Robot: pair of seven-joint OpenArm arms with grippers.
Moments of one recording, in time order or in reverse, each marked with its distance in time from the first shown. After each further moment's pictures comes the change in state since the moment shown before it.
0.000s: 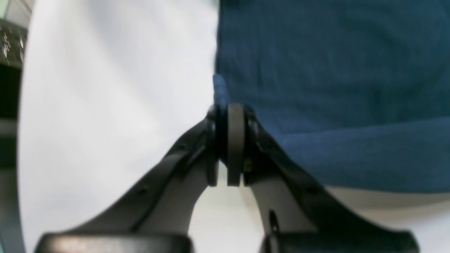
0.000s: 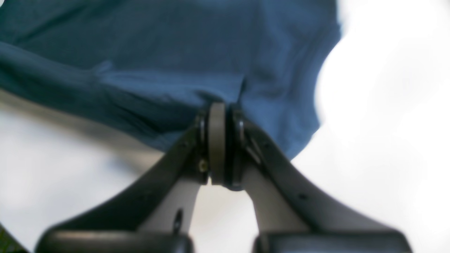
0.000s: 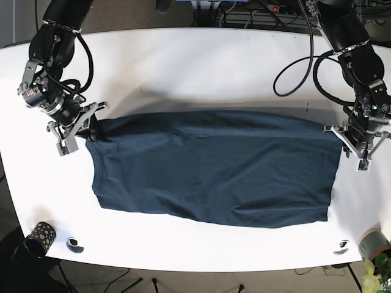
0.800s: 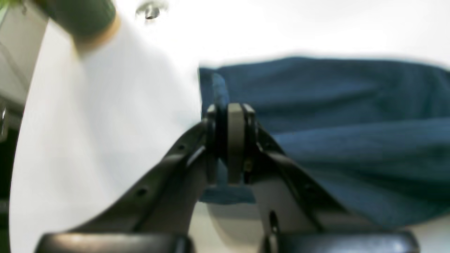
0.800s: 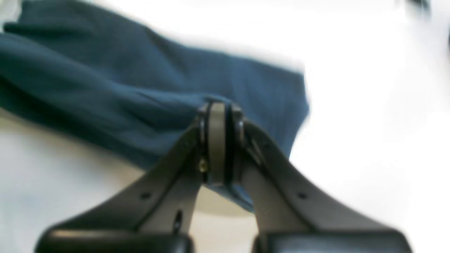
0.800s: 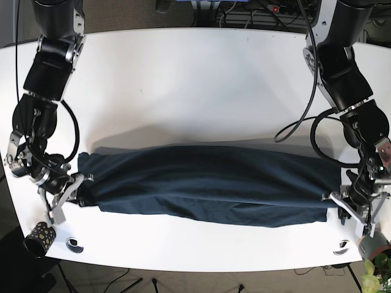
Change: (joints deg) left arm -27.4 1.7 2.4 -15.0 0.3 0.0 -3.1; right arm 32.3 6.5 -8.2 -25.1 0.1 -0.6 0.1
